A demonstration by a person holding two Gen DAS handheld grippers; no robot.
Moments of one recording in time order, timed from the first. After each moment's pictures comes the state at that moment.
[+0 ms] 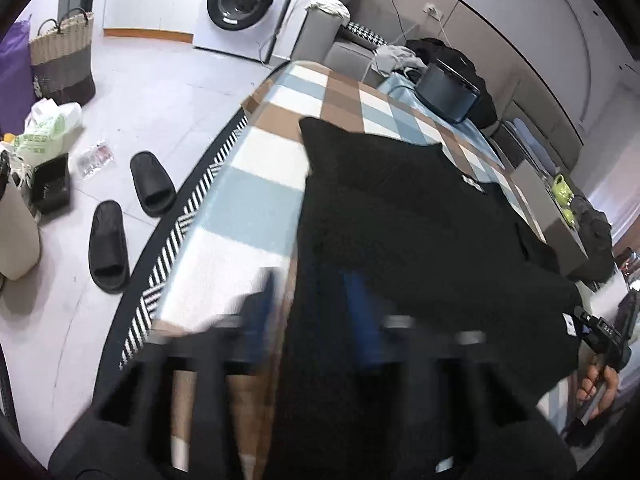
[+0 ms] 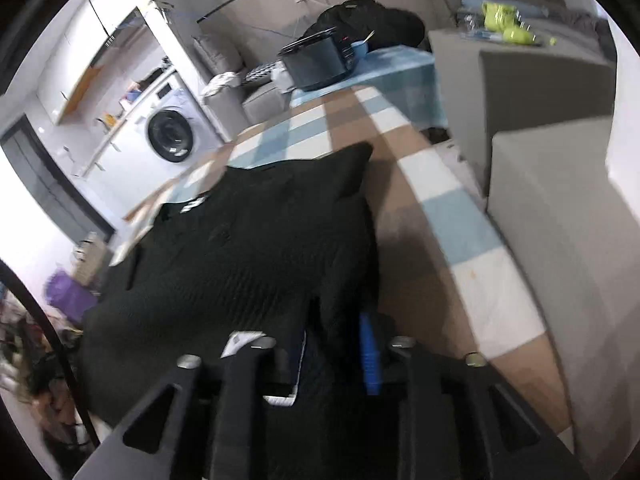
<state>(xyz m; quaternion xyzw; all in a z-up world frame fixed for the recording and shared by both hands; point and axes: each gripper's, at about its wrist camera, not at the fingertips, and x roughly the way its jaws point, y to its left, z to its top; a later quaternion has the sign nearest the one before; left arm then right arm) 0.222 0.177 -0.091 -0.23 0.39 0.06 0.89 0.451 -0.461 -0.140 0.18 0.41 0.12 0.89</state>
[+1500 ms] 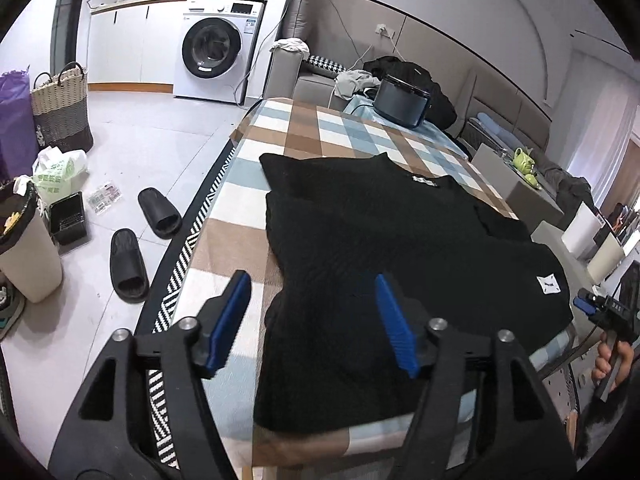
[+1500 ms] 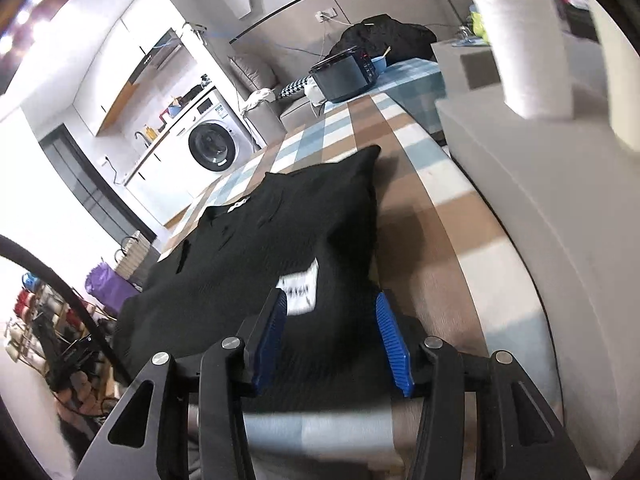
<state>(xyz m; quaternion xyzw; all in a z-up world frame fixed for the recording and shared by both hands) 0.036 0.130 -0.049 -0.16 0.33 0.03 0.93 0.276 -0.486 -0.135 0.21 0.37 0.16 0.89</state>
